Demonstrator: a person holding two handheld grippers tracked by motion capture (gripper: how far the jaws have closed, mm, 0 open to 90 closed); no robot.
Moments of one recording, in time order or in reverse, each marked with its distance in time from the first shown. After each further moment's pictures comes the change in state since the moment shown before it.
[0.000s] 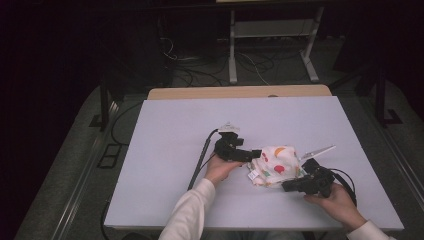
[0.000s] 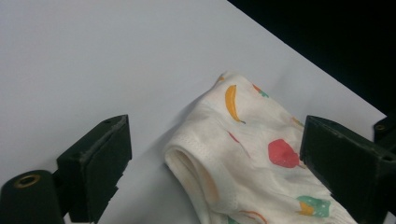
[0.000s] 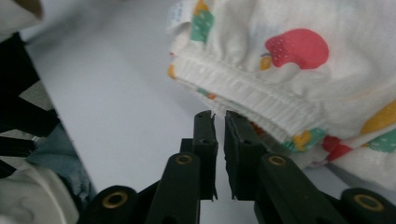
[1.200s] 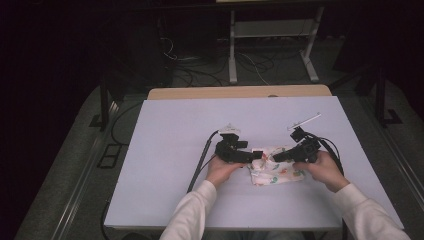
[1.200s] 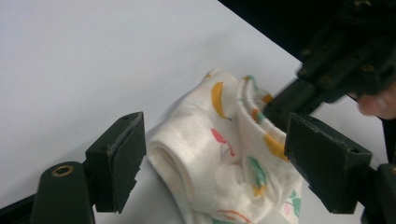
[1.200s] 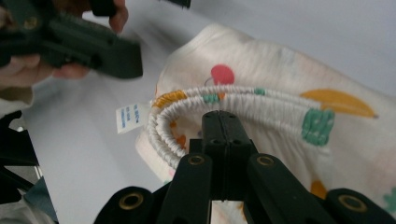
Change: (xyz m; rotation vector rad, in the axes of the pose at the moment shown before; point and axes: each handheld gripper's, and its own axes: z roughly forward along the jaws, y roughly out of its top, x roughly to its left) left arm -0.003 -0.003 0.000 -0.005 -0.035 -0.004; right arm -0.035 0.078 0.009 0.019 0.021 0.020
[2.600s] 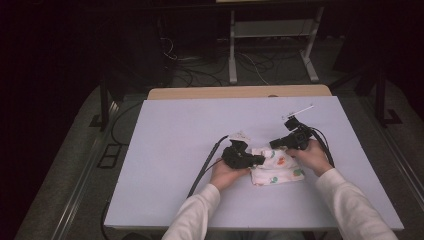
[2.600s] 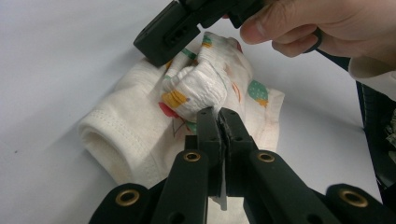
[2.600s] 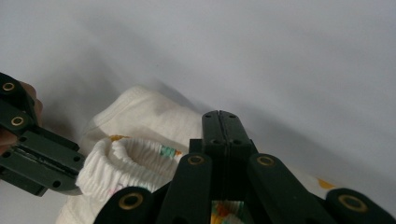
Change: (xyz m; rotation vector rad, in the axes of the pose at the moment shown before) left arm -0.014 -0.010 0.018 0.111 -0.123 0.084; right arm -0.034 0.034 0.023 -0.051 -0.100 0.019
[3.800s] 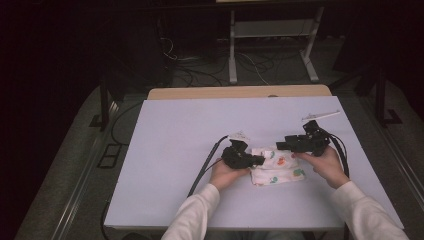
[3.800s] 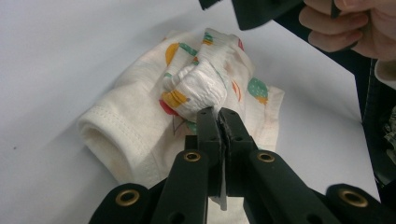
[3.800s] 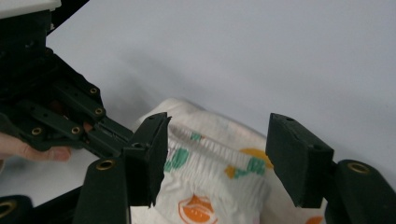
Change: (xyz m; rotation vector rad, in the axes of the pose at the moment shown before) left arm 0.001 0.000 -0.001 0.009 -0.003 -0.007; right arm 0.011 -0.030 -0.046 -0.227 0.022 -0.034
